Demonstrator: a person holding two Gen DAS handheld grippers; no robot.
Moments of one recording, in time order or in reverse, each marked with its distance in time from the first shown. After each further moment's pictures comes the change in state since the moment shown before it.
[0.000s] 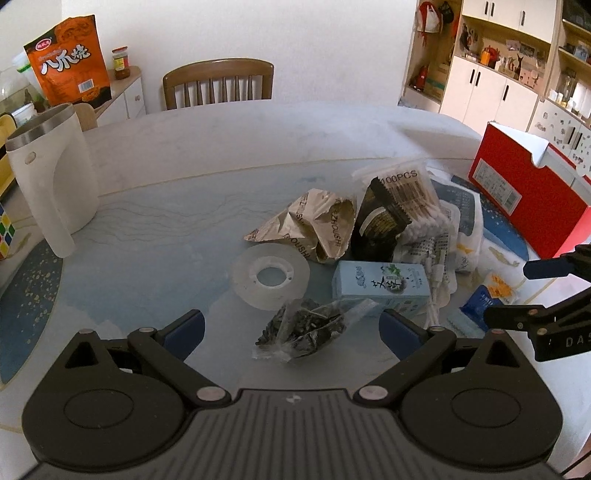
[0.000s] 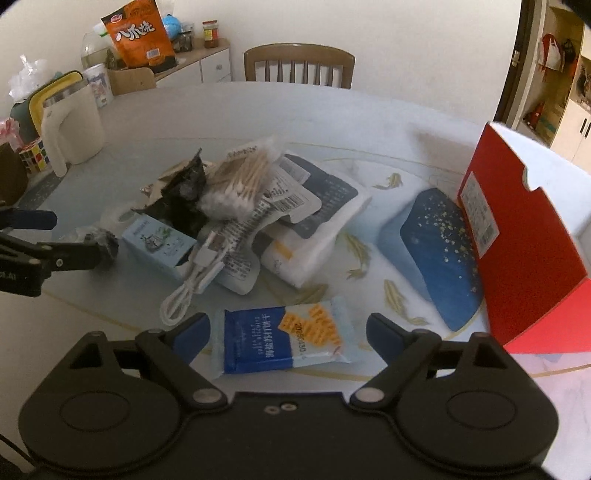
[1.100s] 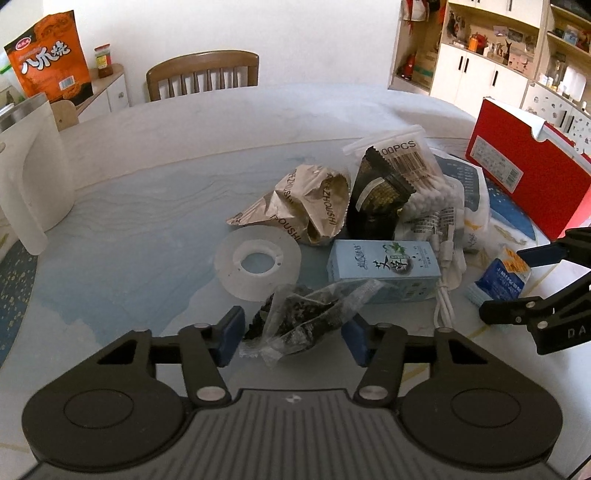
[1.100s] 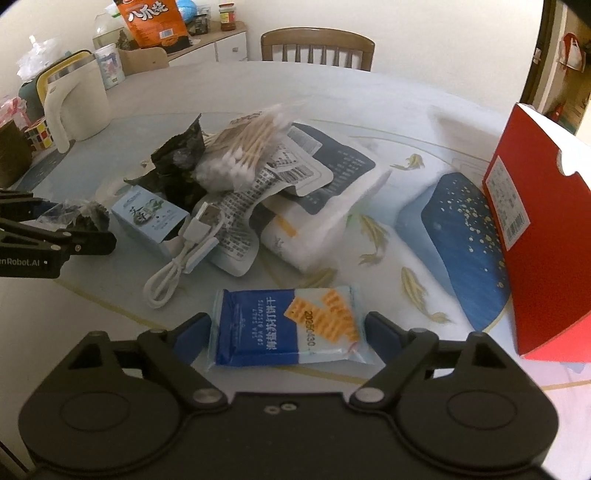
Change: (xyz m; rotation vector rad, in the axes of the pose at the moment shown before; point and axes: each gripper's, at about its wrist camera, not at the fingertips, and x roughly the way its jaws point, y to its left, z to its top) left arm 0.027 -0.004 -0.009 0.014 0.009 0.017; right arm 0.023 -0.006 -0.006 -0.015 0.042 0.021
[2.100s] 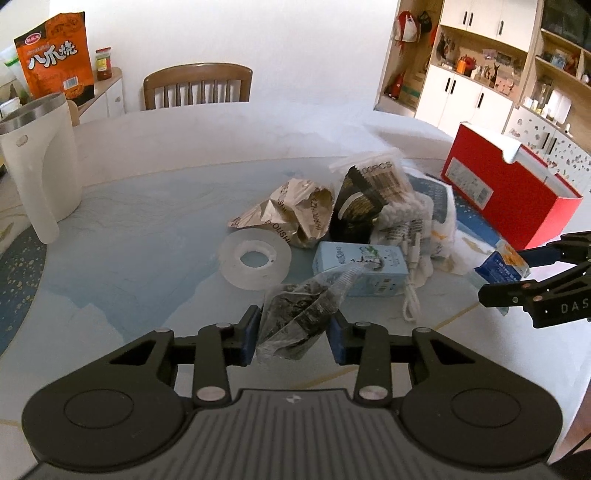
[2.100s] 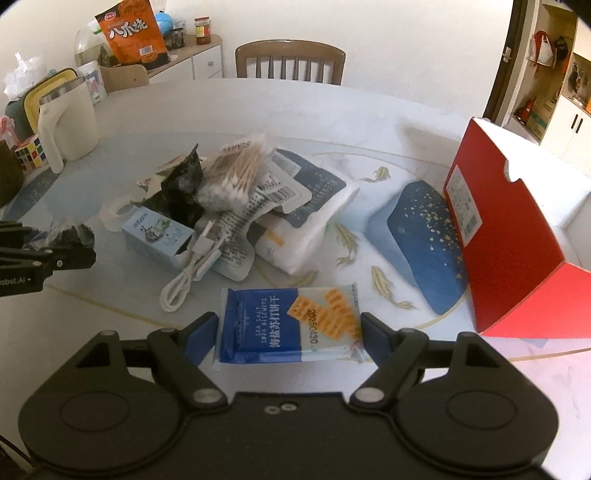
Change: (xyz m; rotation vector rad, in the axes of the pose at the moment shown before) left arm -0.039 0.006 -0.011 -0.082 -0.060 -0.010; right arm -0.043 0.009 0.001 0.057 -0.032 -0.085
